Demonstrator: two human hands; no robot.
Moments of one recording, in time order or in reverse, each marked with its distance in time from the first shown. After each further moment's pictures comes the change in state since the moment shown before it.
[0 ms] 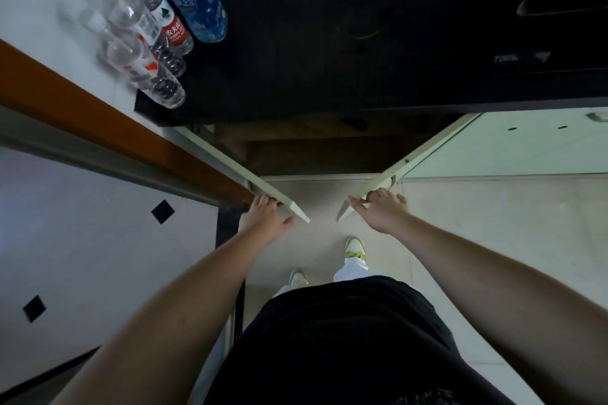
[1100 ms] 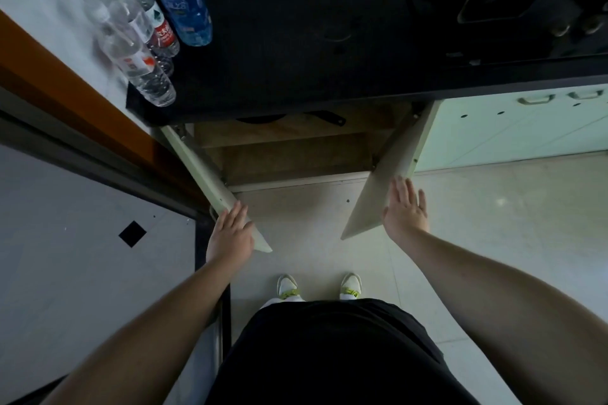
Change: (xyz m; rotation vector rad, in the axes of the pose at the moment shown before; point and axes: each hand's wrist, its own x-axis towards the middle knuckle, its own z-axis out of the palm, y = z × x) left_hand -0.055 -0.088 0.044 0.407 0.259 0.262; right_hand -0.081 0.013 0.048 -0.110 0.288 0.270
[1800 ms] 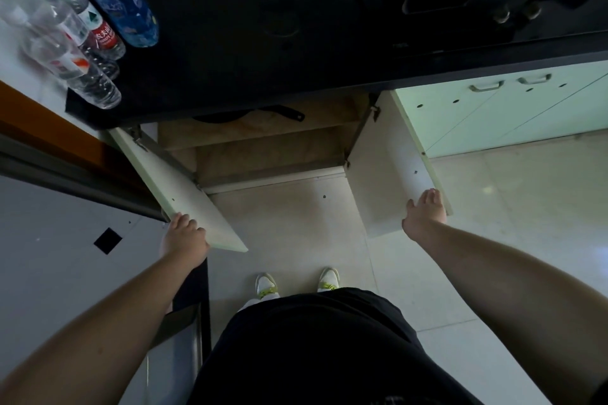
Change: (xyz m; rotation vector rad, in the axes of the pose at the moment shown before) left_hand 0.003 0.027 -0.017 0.300 -0.267 -0.100; right_hand 0.000 0.144 0.007 -0.520 -0.311 0.121
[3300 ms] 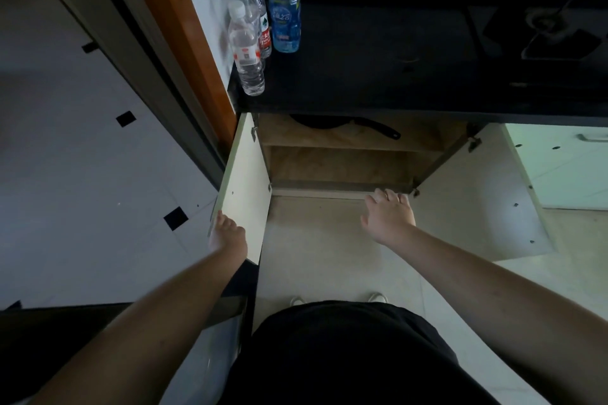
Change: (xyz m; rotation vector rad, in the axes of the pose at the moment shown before) left_hand -0.077 -0.112 0.085 0.030 -0.118 -0.131; right_hand -0.150 -0.223 -0.163 0.240 0.405 -0.414
